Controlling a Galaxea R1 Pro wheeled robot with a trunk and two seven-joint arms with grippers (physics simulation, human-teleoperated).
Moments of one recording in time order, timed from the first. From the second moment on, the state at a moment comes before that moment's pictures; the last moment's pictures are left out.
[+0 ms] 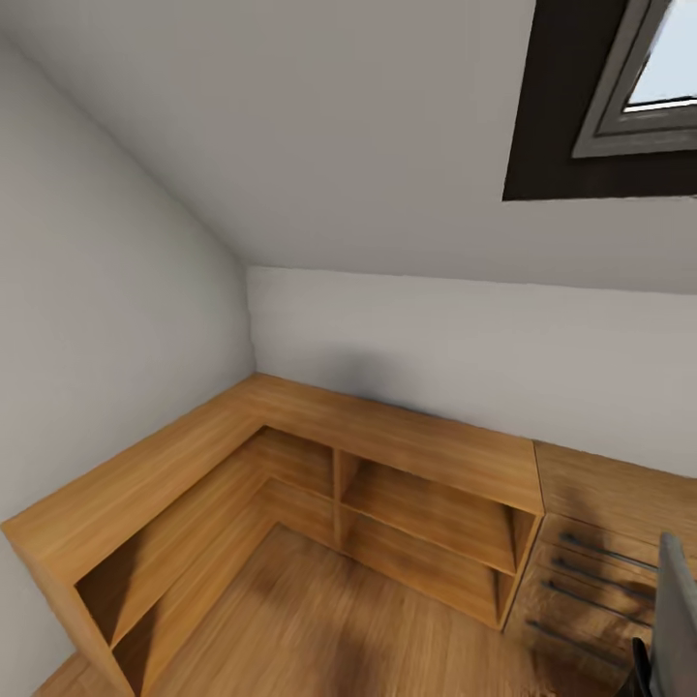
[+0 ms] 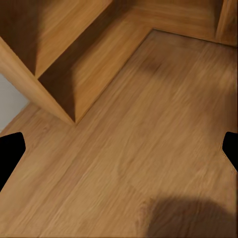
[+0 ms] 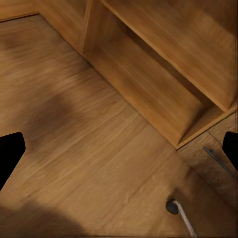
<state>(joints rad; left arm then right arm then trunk) -0.08 -0.02 -0.58 -0.04 0.40 -0.86 0.42 -0.16 -0.02 0.36 -0.02 0.28 -0.83 -0.38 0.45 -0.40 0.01</state>
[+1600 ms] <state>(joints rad) -0.08 -0.02 -0.58 -0.04 0.40 -0.86 0.42 -0.16 -0.02 0.35 -0.02 0.28 -0.83 -0.38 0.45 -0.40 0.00</state>
